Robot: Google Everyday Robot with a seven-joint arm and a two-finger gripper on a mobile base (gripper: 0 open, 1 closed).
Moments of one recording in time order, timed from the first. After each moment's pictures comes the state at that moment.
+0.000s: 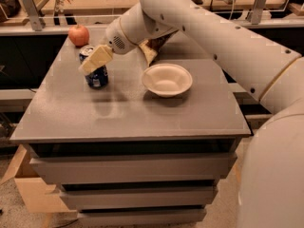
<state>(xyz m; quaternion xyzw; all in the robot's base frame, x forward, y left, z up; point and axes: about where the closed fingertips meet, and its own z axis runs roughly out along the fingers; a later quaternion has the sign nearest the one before) 0.662 0.162 0.914 -0.56 0.69 0.27 0.37</state>
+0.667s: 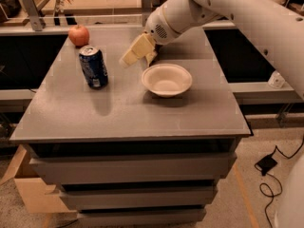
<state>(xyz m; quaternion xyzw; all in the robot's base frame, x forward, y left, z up) 0.671 0.046 0.936 -0.52 0.75 0.20 0.37</state>
